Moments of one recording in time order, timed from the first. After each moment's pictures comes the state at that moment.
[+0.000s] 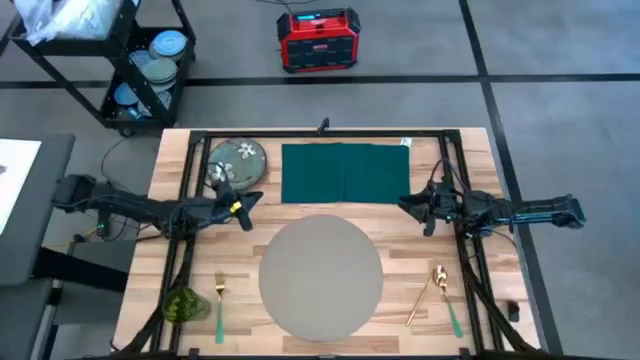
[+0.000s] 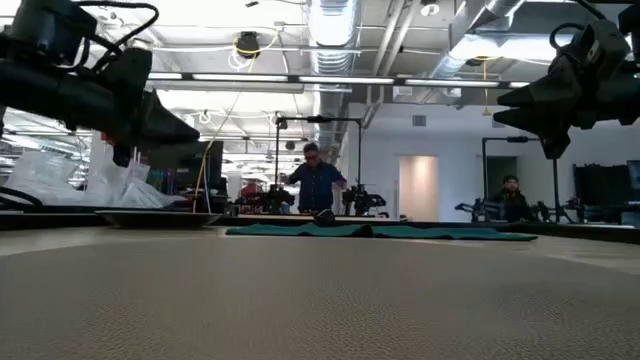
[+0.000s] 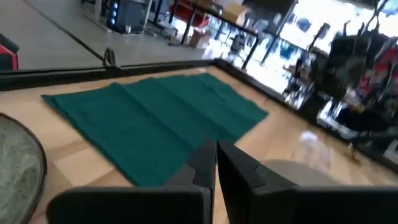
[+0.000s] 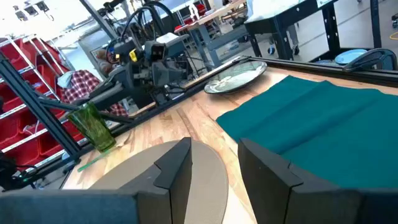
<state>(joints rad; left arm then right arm) -0.08 0.77 0.01 0.54 -0.61 -0.49 0.04 0.11 0.01 0.05 0.29 0.44</state>
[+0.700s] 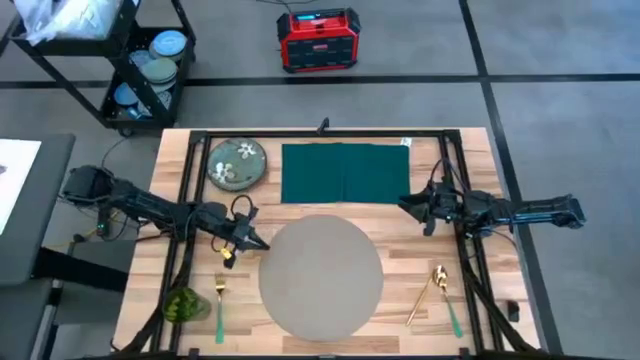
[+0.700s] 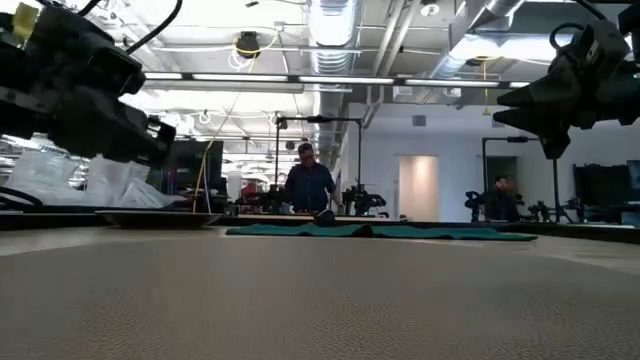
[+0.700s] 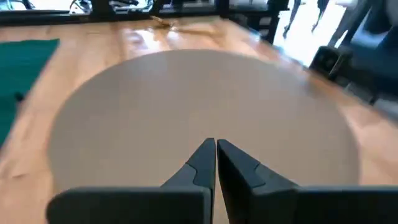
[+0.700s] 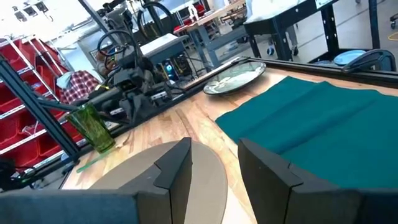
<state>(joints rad) -0.10 1.07 0.03 0.76 0.23 -0.03 0.04 0.11 0.01 0.05 0.29 0.44</state>
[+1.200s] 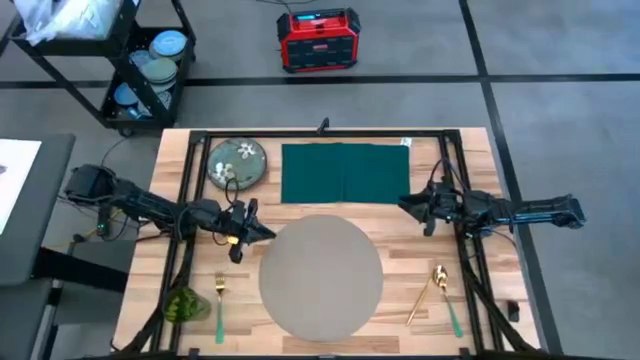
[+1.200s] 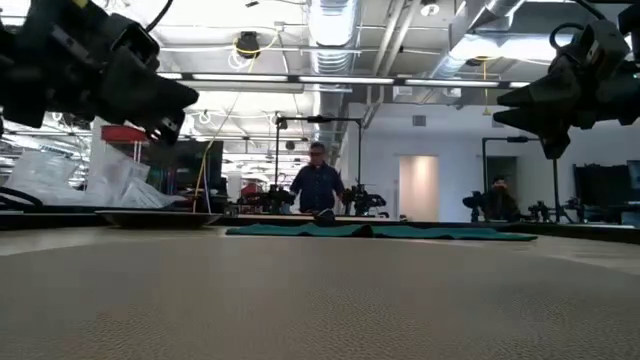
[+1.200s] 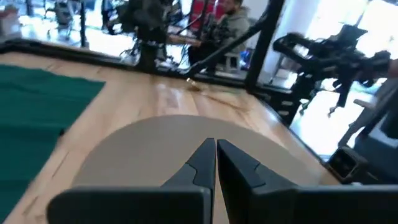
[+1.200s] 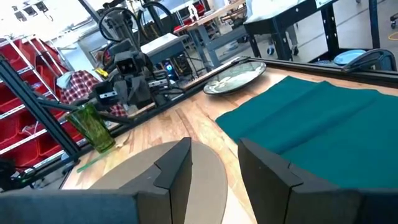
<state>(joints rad) -0.10 1.08 0.08 0.90 0.05 -0.21 0.04 0.11 0.01 0.05 0.29 0.44</state>
